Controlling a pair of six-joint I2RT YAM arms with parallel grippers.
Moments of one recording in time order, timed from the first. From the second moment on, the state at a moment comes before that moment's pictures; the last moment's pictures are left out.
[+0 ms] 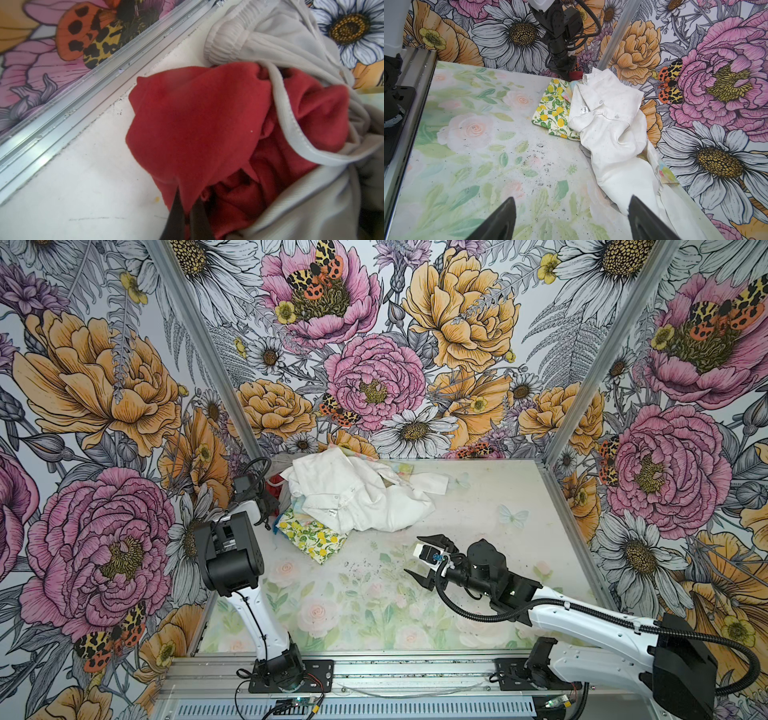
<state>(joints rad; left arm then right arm) 0.34 2.00 1.34 -0.17 0.03 -0.50 0.87 1.10 0.59 0.24 -0.14 -0.42</state>
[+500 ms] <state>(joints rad) 0.31 1.88 1.37 -0.19 -0.07 -0.47 0.87 1.13 0.59 0.27 -0.14 -0.41</state>
